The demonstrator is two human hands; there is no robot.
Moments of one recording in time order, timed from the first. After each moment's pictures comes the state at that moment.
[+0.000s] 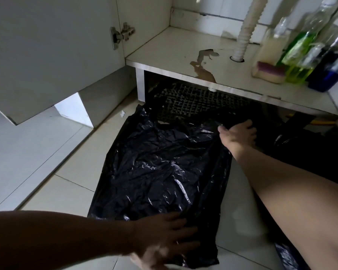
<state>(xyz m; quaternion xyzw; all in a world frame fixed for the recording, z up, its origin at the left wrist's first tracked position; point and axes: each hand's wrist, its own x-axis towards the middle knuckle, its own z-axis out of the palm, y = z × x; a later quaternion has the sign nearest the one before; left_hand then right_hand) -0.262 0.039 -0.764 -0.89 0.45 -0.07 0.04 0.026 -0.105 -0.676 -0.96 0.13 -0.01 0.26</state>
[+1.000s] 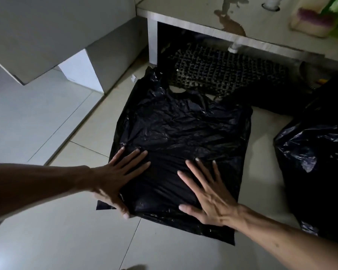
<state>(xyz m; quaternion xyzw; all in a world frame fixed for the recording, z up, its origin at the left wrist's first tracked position) -0.301 0.182 -0.755 -0.93 0.17 0.32 0.02 -0.199 -0.139 -0.793 -0.85 -0.52 0.10 -0.01</state>
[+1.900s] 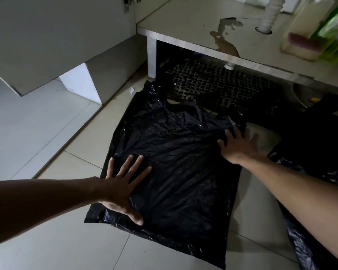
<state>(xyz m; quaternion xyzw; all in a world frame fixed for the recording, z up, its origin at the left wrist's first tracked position) -0.279 0.141 -0.753 -0.93 0.01 0.37 -0.05 -0.011 -0.127 -0.749 -0.97 -0.15 0.18 -0.09</state>
